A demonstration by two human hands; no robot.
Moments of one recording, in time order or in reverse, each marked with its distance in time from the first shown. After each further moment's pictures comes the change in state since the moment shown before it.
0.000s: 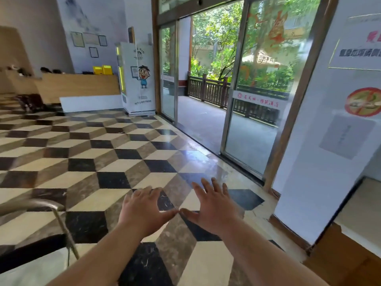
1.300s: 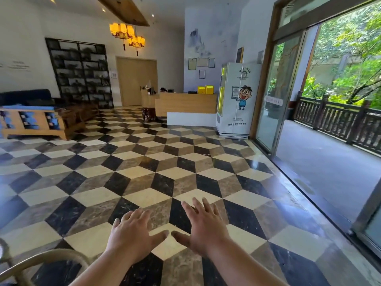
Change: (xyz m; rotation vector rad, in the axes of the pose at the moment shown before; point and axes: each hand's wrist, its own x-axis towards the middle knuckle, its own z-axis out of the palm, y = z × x) left_hand 0.476 -0.333 0.022 0.053 0.001 -0.560; right_hand 0.684 -0.183 0.118 0.137 -0.128 -0.593
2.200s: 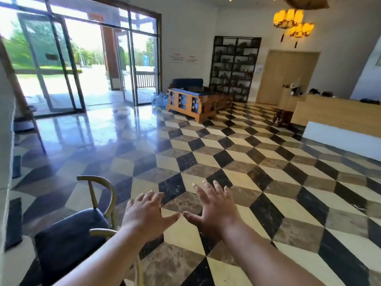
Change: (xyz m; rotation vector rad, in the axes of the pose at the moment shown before) left_hand 0.252 -0.228 0.013 0.049 0.192 -0.743; right_hand 0.482 -0.153 0.066 0.016 -0.043 -0.723
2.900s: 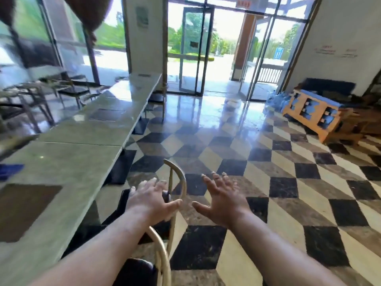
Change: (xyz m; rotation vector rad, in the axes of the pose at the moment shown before) left_hand 0.177 -0.188 0.015 -0.025 0.006 -0.749; right_hand 0.373 -0.125 0.075 0.033 -0.077 -0.672
